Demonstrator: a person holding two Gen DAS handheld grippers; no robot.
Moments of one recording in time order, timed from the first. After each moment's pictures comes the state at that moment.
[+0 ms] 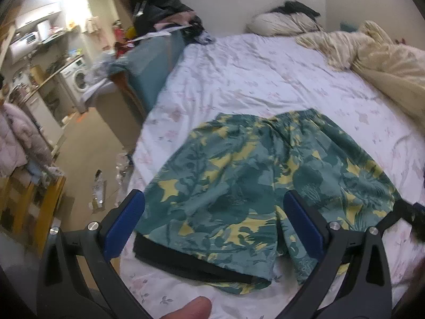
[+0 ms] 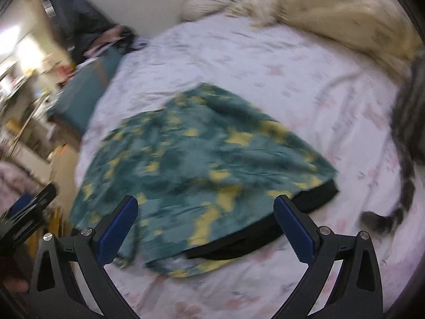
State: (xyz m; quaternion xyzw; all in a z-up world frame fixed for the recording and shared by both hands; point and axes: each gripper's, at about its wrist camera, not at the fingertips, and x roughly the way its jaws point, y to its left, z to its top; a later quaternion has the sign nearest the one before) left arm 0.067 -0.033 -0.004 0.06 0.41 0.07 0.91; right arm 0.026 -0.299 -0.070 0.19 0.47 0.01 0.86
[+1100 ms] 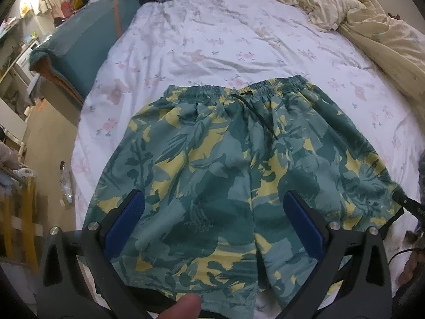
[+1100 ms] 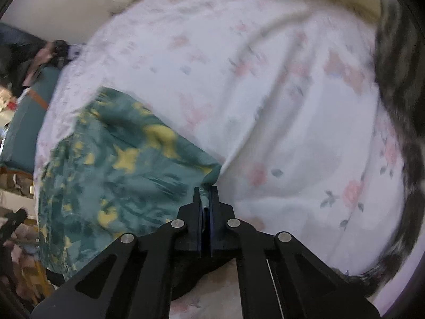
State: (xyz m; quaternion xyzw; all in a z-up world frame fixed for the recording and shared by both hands) left arm 0.187 -0.050 -0.067 0.05 0.54 -0.02 0.84; right arm 0.084 -0.409 -0.151 0.25 0.52 -0.06 0.82
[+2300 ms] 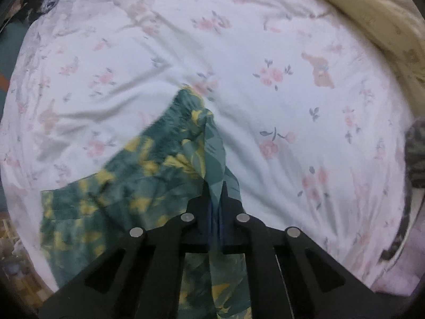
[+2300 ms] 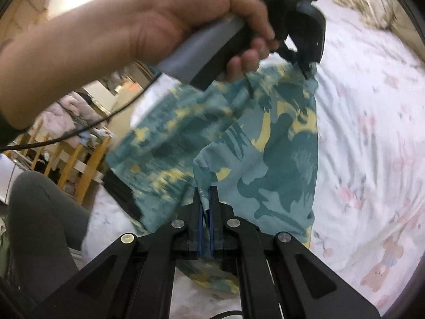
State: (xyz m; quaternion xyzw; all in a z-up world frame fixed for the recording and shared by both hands) left arm 0.345 -0.218 -0.115 0.12 0.63 -0.20 0.74; right arm 0.081 -0.235 -0.102 0.11 0.48 0.31 0.82
